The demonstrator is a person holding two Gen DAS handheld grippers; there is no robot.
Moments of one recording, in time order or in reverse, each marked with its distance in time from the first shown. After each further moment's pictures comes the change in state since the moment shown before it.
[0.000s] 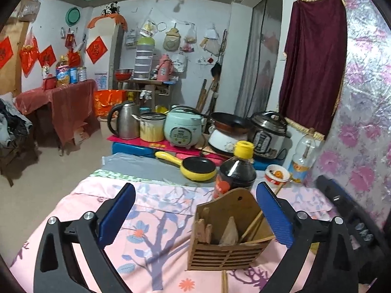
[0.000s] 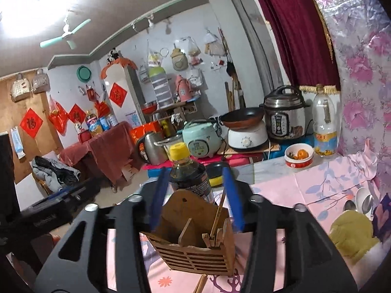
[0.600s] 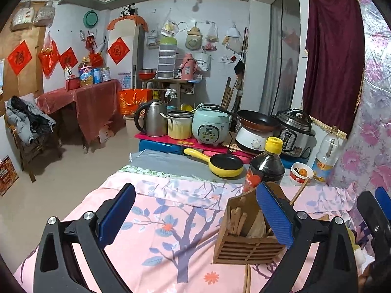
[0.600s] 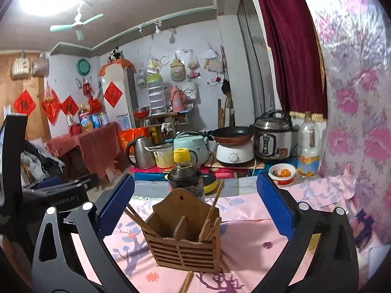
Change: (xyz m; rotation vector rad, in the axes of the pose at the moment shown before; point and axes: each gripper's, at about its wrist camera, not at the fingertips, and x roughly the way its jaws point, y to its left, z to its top) left arm -0.019 0.020 -0.006 -0.013 0.009 0.142; right arm -0.046 0.036 -0.012 -0.151 -0.084 -0.094
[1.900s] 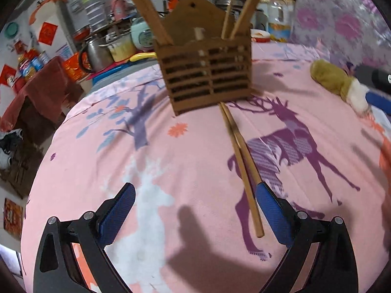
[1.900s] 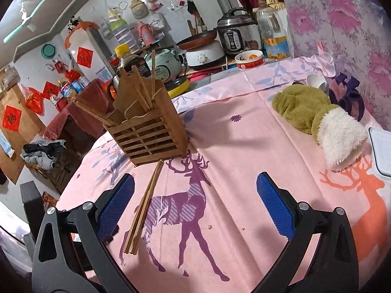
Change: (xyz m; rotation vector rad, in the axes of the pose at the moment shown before) left arm 0.005 -0.042 -0.209 0.412 0.457 -0.140; right arm -0.036 -0.097 -0.125 0.298 0.480 -0.014
